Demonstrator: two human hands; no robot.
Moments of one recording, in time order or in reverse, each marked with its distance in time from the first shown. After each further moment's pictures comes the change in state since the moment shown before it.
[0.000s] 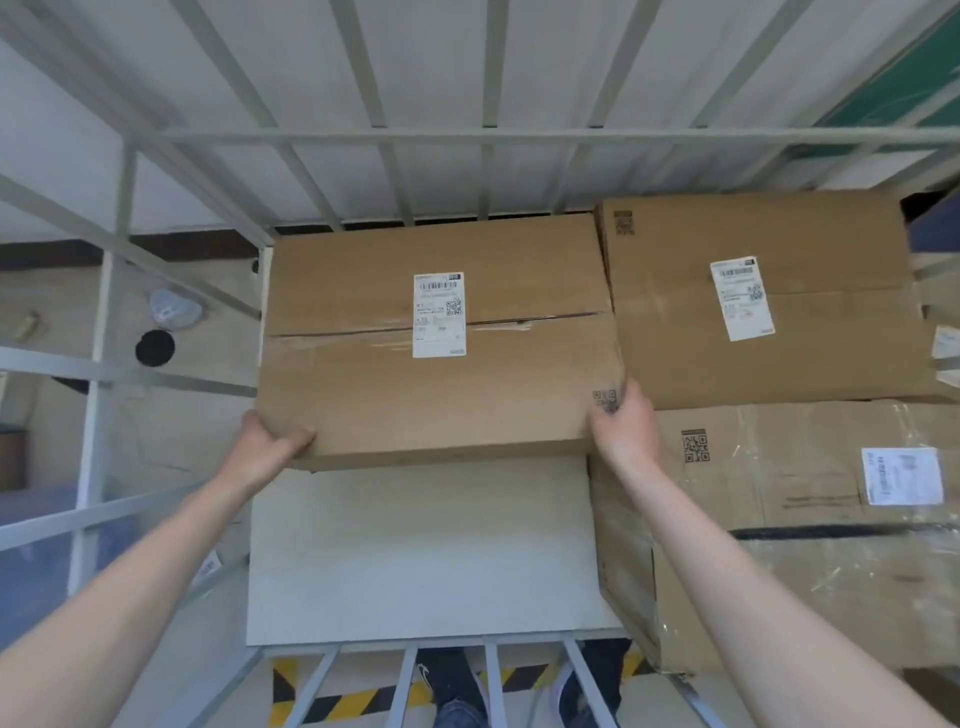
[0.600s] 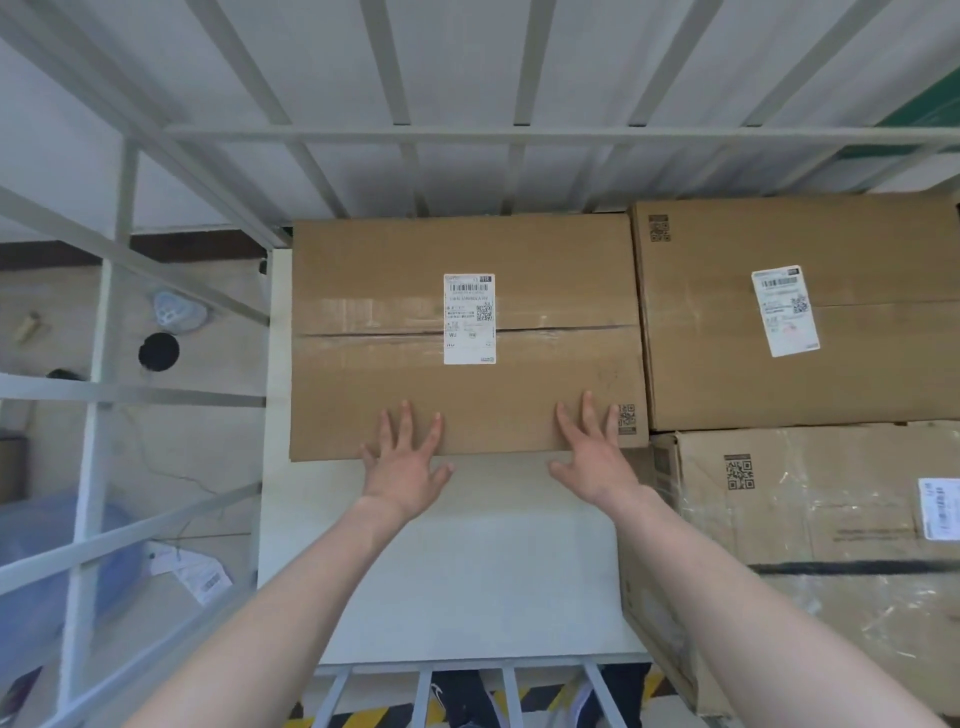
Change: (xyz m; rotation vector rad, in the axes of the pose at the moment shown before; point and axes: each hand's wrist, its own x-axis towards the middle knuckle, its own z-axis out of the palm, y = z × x) left_hand -0.005 0.041 0.132 0.879 -0.224 0.382; right_hand 0.026 0.008 0.074 -0.604 -0.432 -0.261
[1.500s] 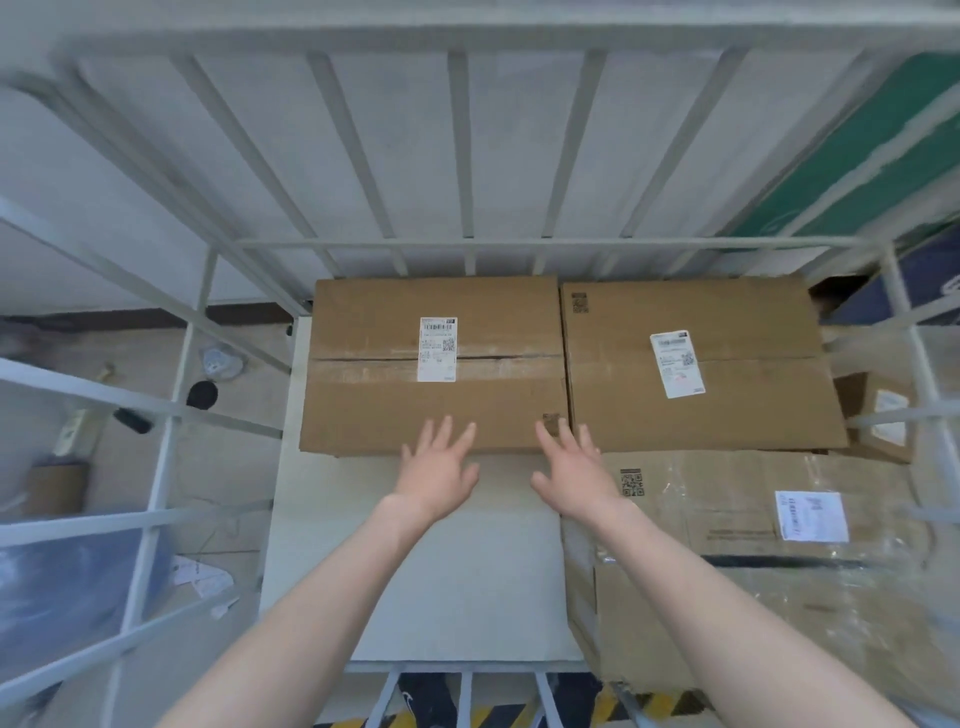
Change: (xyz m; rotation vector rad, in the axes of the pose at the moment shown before) left_hand -0.124 0.133 -0.101 -0.085 0.129 0.112; right_hand -0.143 0.011 -0.110 -0.063 0.069 -0.109
